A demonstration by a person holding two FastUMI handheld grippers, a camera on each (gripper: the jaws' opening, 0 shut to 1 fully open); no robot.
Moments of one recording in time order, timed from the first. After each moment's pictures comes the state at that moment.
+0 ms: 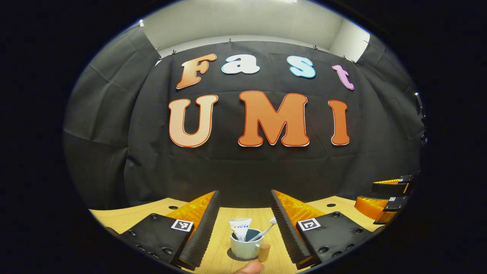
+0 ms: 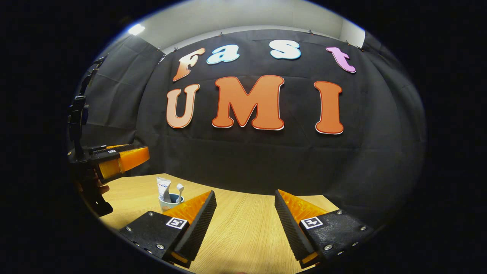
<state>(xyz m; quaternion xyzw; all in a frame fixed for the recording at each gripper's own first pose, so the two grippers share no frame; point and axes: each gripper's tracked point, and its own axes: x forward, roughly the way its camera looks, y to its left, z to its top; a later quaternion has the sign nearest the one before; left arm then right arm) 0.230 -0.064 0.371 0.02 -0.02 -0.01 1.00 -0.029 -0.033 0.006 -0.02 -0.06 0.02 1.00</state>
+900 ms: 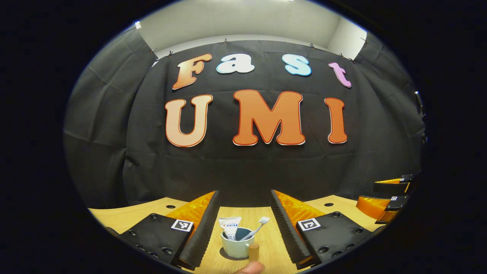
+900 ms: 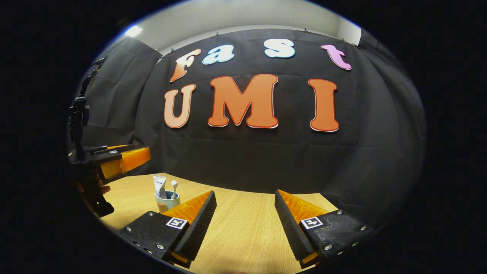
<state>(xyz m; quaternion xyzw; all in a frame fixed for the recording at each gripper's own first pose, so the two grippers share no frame) 0.228 -0.089 0.369 0.03 -0.02 -0.01 1.00 -0.033 -0.054 -0.004 -0.01 -0.05 0.02 1.00</state>
